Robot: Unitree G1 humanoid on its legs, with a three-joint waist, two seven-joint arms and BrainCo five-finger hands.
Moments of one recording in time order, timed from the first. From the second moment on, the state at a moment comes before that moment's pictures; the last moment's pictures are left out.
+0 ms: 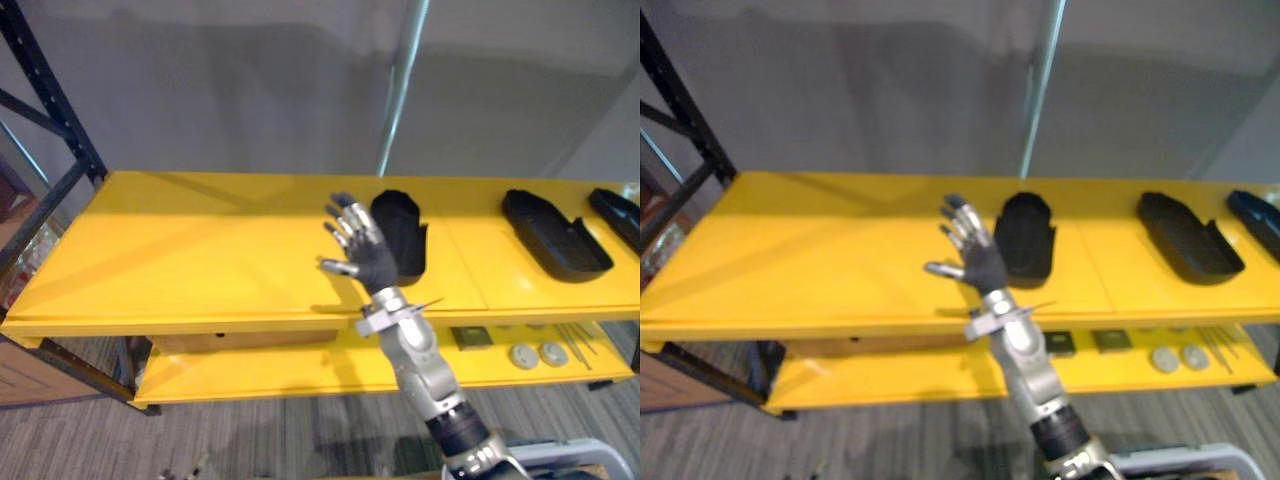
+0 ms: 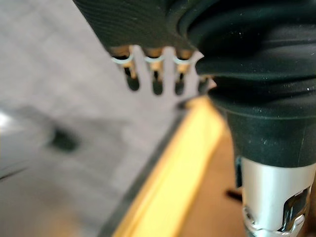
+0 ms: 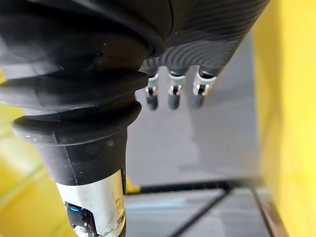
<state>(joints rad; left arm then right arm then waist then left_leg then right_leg) 0.32 0.03 0.25 0.93 -0.51 -0.14 -0.02 -0.32 -0.01 0.54 0.13 0.40 -0.23 0.03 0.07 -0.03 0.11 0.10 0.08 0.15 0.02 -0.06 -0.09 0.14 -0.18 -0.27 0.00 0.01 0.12</state>
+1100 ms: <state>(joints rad) 0.20 0.08 -0.09 0.97 -0.49 -0.06 0.04 -0.56 0.07 0.45 0.45 -0.07 -0.06 -0.48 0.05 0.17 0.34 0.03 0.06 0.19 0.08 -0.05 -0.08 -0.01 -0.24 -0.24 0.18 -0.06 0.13</state>
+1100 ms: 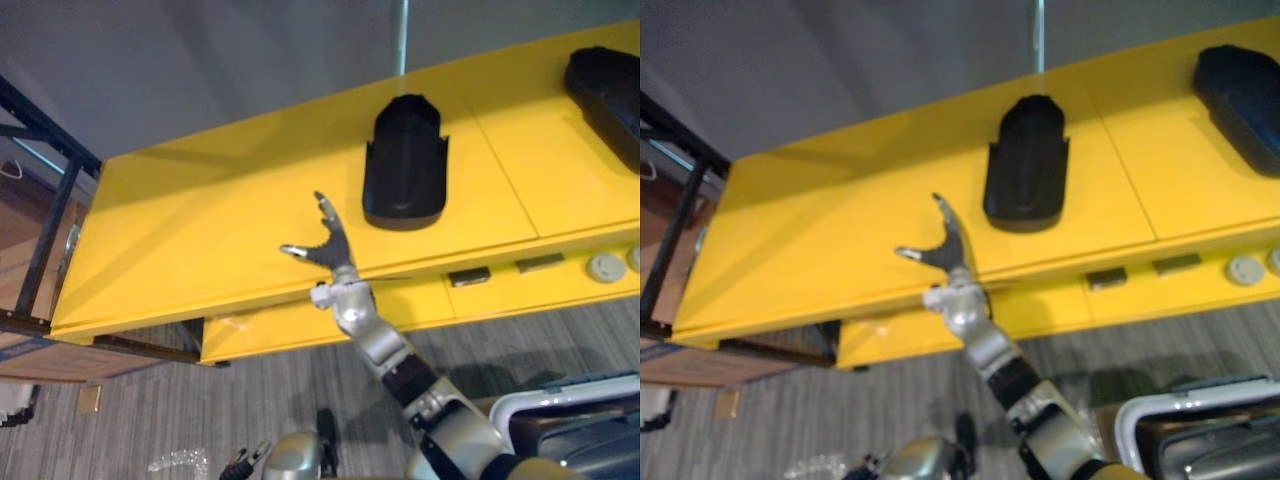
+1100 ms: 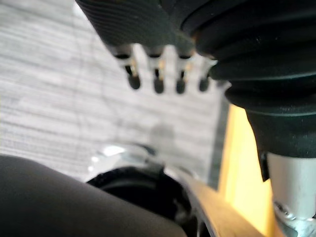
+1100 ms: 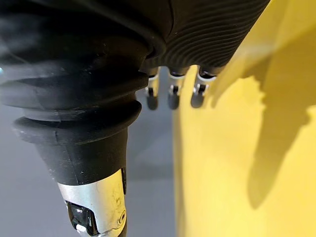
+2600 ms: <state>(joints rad) 0.21 0.06 -0.04 0.98 -0.49 -0.08 0.06 -0.57 0.04 0.24 0.45 -0.13 -0.09 -0.61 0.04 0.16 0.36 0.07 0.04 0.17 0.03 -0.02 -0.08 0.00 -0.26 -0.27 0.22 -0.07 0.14</state>
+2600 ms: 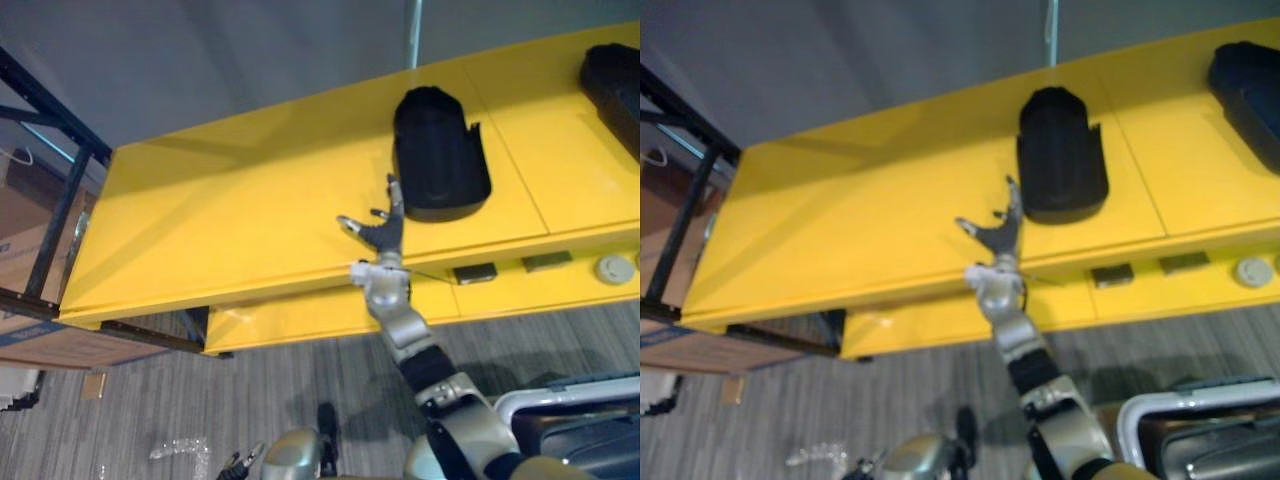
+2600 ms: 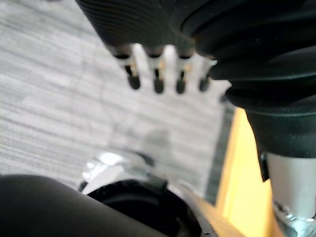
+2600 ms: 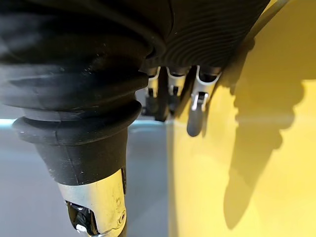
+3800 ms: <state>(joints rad) 0.29 0.11 0.07 1.01 -0.50 -0.13 0.07 0.18 -0.13 0.06 -0.23 0.12 -0.30 -0.18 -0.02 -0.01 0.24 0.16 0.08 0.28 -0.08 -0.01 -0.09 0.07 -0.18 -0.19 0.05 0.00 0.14</state>
